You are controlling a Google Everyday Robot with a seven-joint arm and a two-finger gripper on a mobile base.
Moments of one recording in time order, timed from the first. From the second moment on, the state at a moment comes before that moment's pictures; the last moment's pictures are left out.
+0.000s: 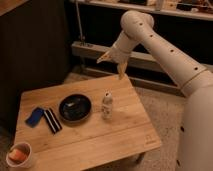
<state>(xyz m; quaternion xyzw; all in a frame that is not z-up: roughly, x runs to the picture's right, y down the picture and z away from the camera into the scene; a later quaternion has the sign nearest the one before) 0.058 -0.104 0.720 -0.18 -0.30 -0.37 0.86</state>
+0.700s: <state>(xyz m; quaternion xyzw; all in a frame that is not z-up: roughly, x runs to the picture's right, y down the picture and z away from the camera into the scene) 0.231 -0.022 0.736 -0.23 -0.24 -0.23 0.92</state>
